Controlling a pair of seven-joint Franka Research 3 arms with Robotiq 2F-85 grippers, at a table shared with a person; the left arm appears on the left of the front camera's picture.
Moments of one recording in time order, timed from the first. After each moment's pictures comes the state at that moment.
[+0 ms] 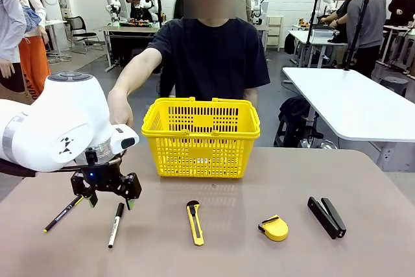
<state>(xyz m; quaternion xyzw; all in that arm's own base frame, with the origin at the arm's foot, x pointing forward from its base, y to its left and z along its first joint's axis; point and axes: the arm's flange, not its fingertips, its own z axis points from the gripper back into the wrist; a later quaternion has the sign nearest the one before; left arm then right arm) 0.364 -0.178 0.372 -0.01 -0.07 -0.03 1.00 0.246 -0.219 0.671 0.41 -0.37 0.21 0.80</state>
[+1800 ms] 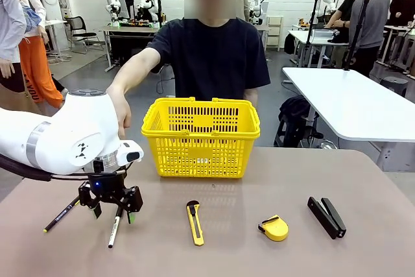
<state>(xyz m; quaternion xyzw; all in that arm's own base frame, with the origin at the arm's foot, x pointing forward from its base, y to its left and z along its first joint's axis) 0.392 -0.174 0.321 -0.01 0.00 -0.07 1.00 0.246 -0.219 0.671 0.41 -0.37 0.21 0.80</state>
